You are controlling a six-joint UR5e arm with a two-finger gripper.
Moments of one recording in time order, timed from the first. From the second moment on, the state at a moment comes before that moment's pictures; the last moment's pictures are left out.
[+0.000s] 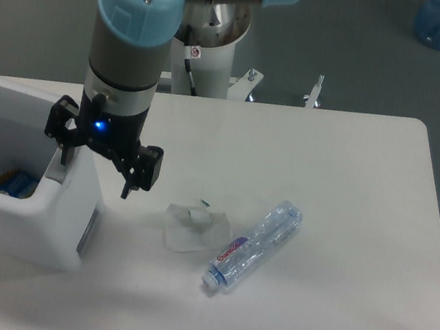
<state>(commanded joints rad) 2.22 -1.84 -1.23 -1.42 1.30 0.48</state>
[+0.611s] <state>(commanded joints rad) 2.39 -1.88 -1.28 -1.31 1.37 0.58</state>
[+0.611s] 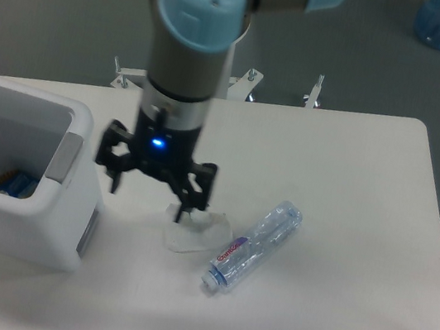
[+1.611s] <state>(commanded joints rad) 2.60 -2.03 -1.31 -1.25 1.53 1.16</state>
